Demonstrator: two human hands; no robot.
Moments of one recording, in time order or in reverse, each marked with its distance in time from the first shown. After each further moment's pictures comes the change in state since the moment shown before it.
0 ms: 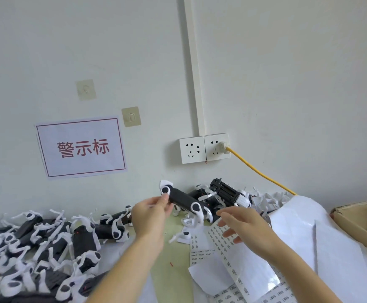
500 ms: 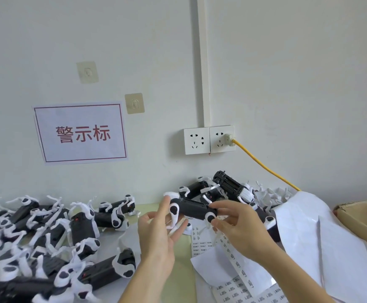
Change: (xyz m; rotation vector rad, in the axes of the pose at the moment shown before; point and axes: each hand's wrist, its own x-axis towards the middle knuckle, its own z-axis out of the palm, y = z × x) left_hand -0.032 -0.028 -0.018 -0.275 0.004 -0.249; right_hand -0.002 -0.001 0.031 -0.058 0.072 -0.083
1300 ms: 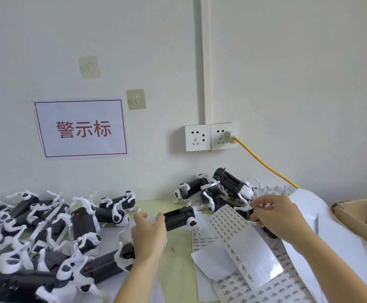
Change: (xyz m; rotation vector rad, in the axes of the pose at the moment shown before) left_hand 0.021 -0.006 -0.031 0.830 0.093 0.152; right_hand 0.004 0.014 -0.056 -0.143 0.186 0.282
